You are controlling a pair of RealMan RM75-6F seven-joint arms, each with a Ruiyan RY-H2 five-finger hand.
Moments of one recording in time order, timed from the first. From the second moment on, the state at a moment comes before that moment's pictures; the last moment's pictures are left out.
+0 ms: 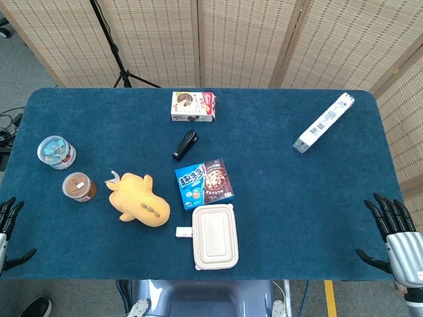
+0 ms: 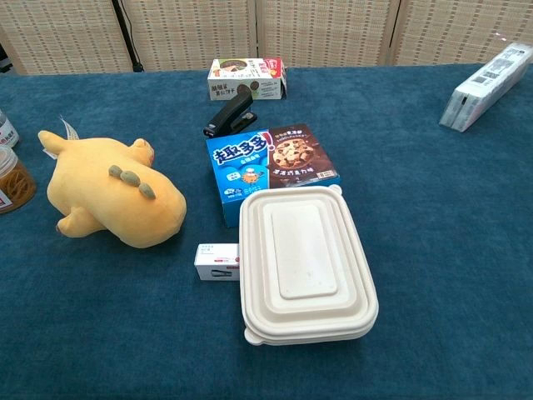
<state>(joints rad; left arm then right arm) 0.02 -1.16 0.03 -1.47 1.57 1.58 -0.09 0.01 -1.02 0.00 -1.64 -1.71 1.64 0.07</state>
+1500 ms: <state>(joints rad) -0.15 -1.34 0.02 -1.29 1.81 1.60 -0.25 0.01 -0.99 0.00 -1.65 -1.69 1.64 0.14</state>
